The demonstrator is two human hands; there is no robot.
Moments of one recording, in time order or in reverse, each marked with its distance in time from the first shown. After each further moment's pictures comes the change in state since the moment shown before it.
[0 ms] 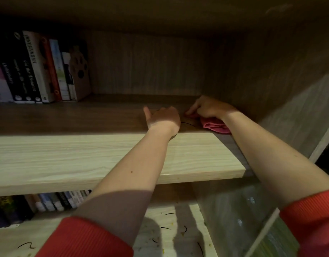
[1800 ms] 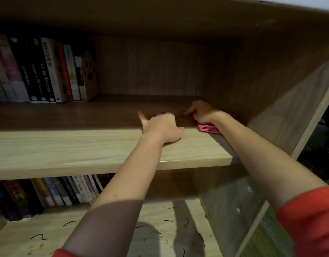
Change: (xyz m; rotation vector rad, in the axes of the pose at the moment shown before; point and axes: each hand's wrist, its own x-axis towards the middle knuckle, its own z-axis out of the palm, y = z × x) left_hand -0.052 -0.023 -0.019 -0.071 -0.095 0.062; right_hand -0.031 -0.022 0.017 -0.153 0.020 -0.106
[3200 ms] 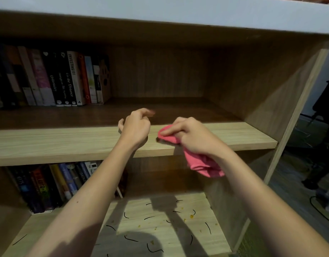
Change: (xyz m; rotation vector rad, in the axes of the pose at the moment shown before) left_hand -0.060 -0.071 -0.016 -0.736 0.333 -0.137; right_hand -0.136 -0.100 0.024 0.362 0.151 -0.236
